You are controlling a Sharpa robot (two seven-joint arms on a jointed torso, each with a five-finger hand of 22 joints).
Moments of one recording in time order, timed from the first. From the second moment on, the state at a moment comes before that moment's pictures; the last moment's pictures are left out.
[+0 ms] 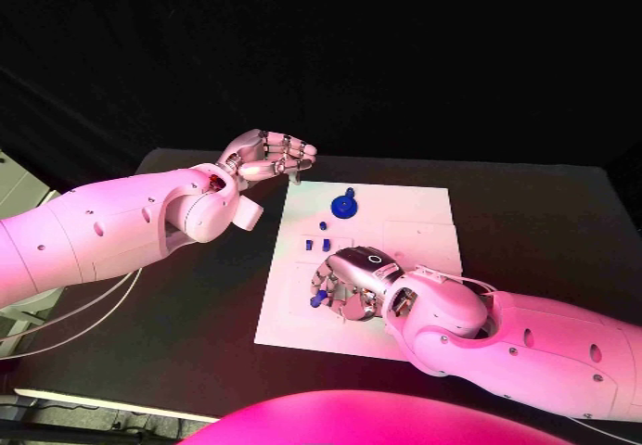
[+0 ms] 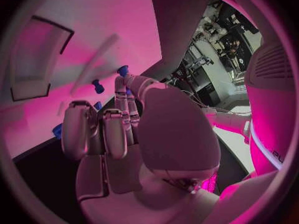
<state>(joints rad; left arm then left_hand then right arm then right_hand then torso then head) 1.19 -0.85 -0.02 1.39 -0.29 -0.15 0.38 1.43 -0.19 0.53 0.02 0.32 0.84 0.21 0.28 0.30 0.81 0.16 0.54 0.14 0.99 0.08 1.10 0.40 0.17 0.79 0.17 1.00 0.68 1.03 -0.63 -0.13 1.77 -1.66 -0.32 -0.33 1.47 -0.19 0.57 0.17 0.12 1.09 0.10 0.19 0.40 1.31 0.04 0.13 0.10 1.47 -0.03 1.44 1.30 0.05 1.47 0.06 1.29 1.31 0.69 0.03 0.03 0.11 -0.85</state>
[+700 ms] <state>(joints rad) 1.19 -0.85 -0.02 1.39 -0.28 -0.15 0.38 1.42 -0.19 0.53 0.02 0.32 0.84 0.21 0.28 0.30 0.81 0.15 0.54 0.14 0.99 0.08 1.10 0.40 0.17 0.79 0.17 1.00 0.68 1.03 -0.60 -0.14 1.75 -1.69 -0.31 -0.34 1.42 -0.21 0.57 0.17 0.16 1.07 0.11 0.19 0.46 1.30 0.05 0.09 0.11 1.47 -0.03 1.44 1.30 0.05 1.47 0.06 1.29 1.31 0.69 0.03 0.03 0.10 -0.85</state>
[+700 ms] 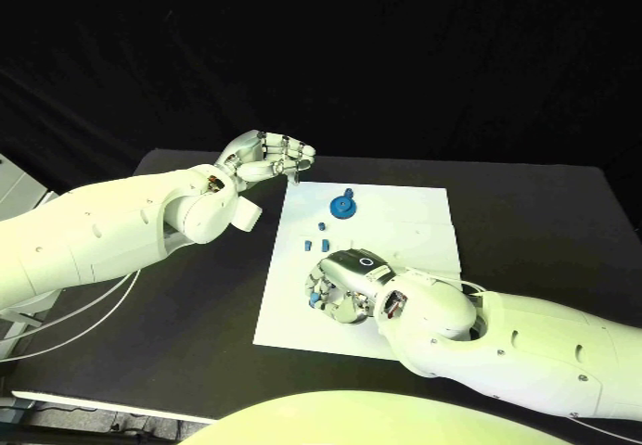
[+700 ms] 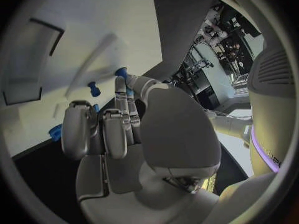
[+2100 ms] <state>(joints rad) 1.19 -0.86 -0.02 1.40 -0.28 -0.14 0.37 1.42 -0.19 0.53 0.02 0.32 0.84 0.22 0.28 0.30 0.80 0.16 0.54 0.14 0.99 0.08 1.10 0.39 0.17 0.79 0.17 1.00 0.68 1.11 -0.95 -0.11 1.92 -1.39 -0.53 -0.25 1.40 -0.21 0.18 0.28 0.14 0.99 0.11 0.22 0.41 1.42 0.02 0.48 0.63 1.47 -0.05 1.46 1.31 0.04 1.47 0.05 1.37 1.31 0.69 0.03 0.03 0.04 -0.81</state>
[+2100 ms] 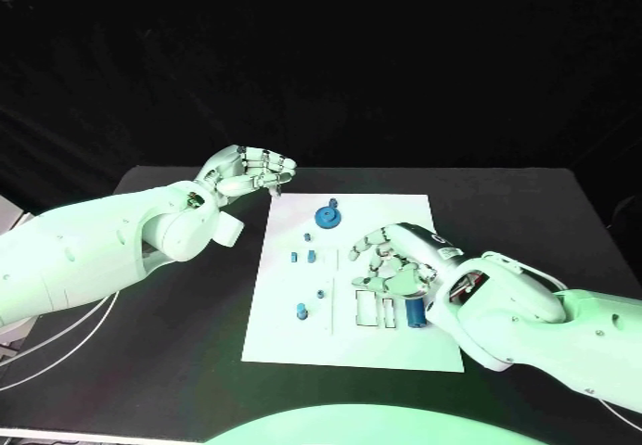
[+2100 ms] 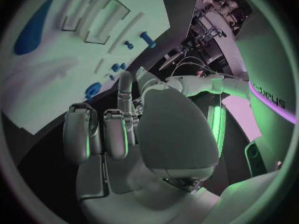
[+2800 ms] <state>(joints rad) 1.17 -0.89 -0.02 1.45 -0.28 -0.14 0.37 1.42 -0.18 0.52 0.02 0.32 0.83 0.21 0.28 0.30 0.80 0.16 0.55 0.14 0.99 0.08 1.10 0.39 0.17 0.78 0.17 1.00 0.67 1.10 -1.22 -0.13 1.99 -1.28 -0.41 -0.40 1.23 -0.16 -0.04 0.30 0.11 0.99 0.10 0.30 0.51 1.46 0.02 1.57 1.31 1.46 -0.05 1.56 1.31 0.01 1.47 0.05 1.57 1.31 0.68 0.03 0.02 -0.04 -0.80</state>
